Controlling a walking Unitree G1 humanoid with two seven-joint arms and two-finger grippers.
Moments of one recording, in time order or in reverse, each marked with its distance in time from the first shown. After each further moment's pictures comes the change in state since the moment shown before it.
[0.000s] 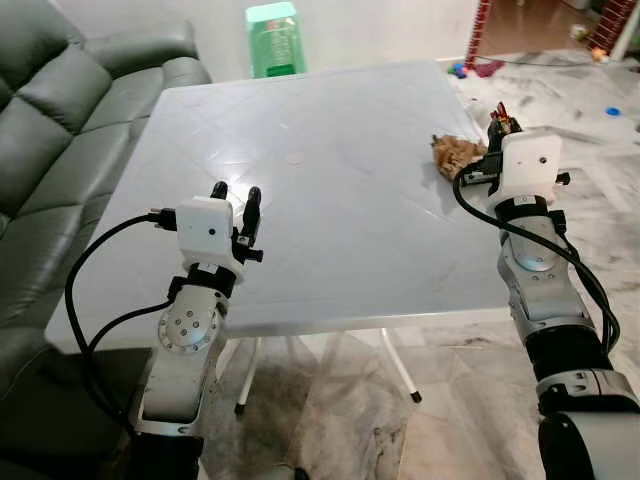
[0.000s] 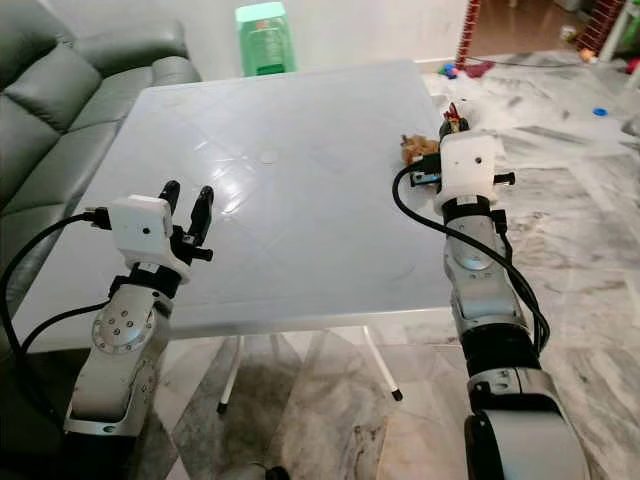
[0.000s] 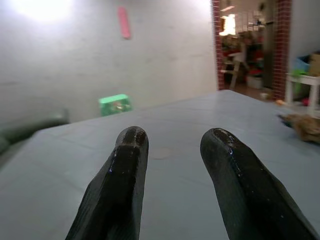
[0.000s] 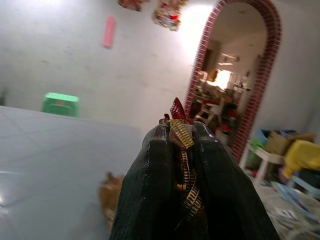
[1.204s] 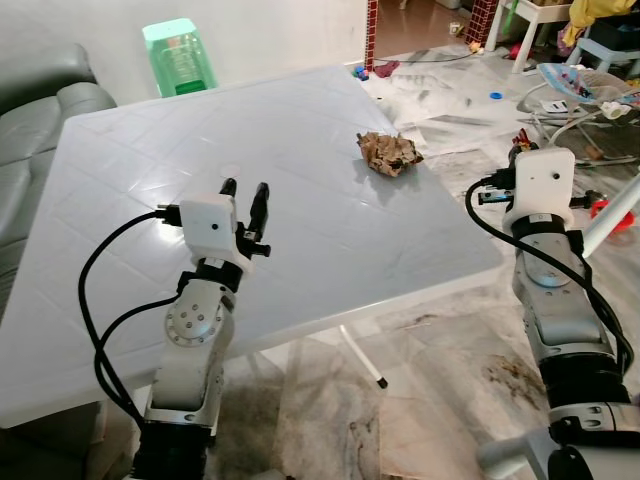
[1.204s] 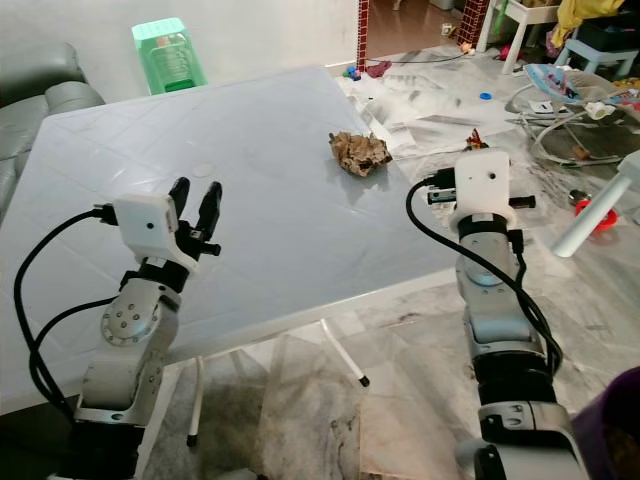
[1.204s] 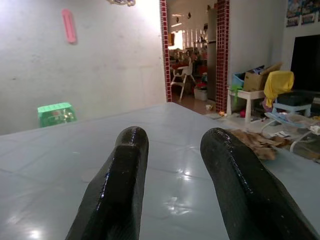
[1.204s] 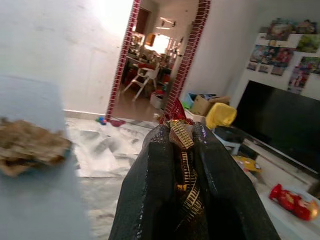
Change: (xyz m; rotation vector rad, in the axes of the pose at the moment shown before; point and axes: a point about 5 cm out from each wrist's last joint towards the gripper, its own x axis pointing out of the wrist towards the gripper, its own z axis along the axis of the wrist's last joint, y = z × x) left arm 0.006 0.008 -0.002 -0.055 -0.015 0.012; right arm -0.016 -0.005 -0.005 -0.066 0.118 -0.045
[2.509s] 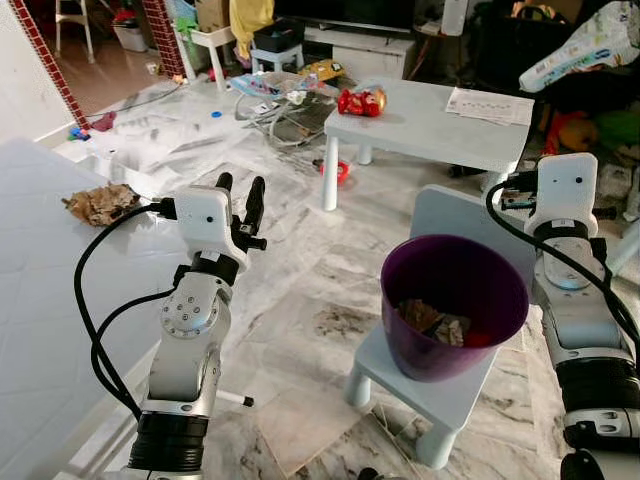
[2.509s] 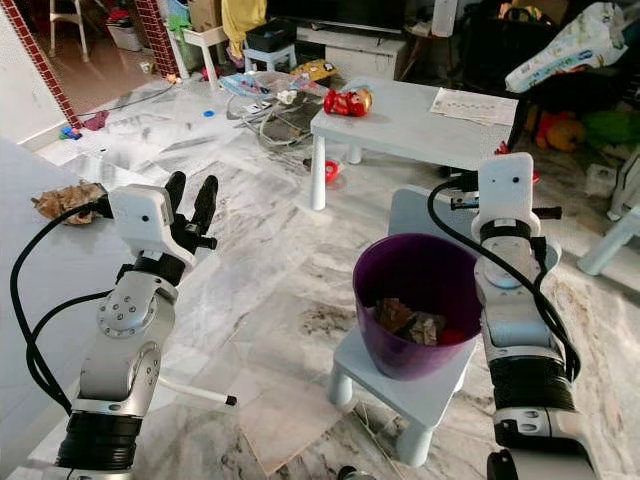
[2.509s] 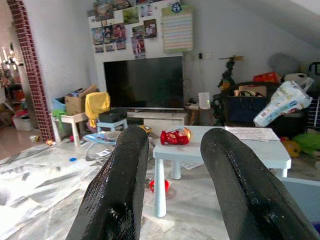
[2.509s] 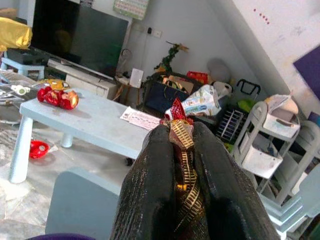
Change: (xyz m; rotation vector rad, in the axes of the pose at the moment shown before) left arm 0.008 -0.005 0.004 -0.012 -0.014 -0.042; right arm -0.004 -0.028 -0.020 -0.043 0.132 -0.089
